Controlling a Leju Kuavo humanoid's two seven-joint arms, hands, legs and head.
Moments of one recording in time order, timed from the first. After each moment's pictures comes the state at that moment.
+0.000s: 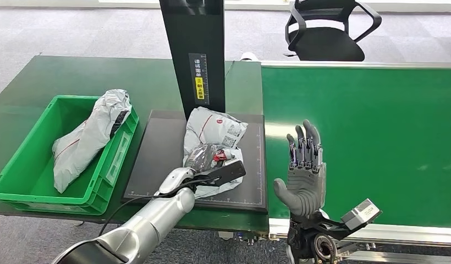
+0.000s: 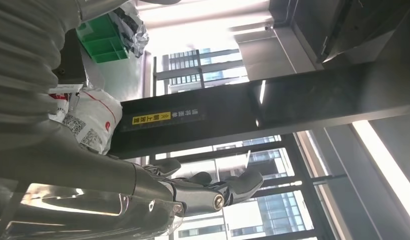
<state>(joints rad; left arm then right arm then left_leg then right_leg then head) -0.73 -0.22 -0.35 -0.31 -0.93 0.27 -0.08 -0.03 0.33 0.09 -1.45 -0.08 0.40 -0.67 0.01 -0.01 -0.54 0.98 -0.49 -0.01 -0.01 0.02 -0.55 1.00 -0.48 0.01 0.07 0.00</state>
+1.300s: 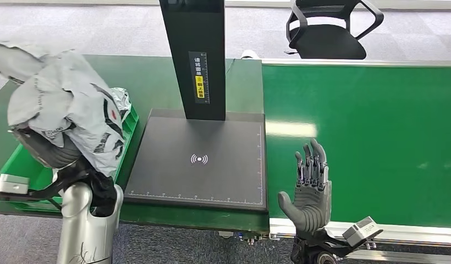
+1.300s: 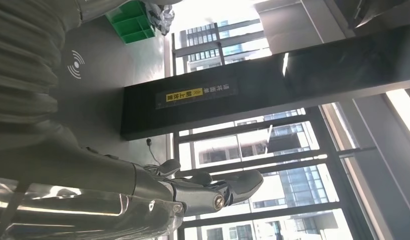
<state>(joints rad) -0.34 -0.13 0.03 -1.58 0.12 0.27 -0.67 0.08 0.31 0.08 -1.47 -0.07 0.33 -0.70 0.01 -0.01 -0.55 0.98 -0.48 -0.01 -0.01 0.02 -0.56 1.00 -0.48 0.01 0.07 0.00</state>
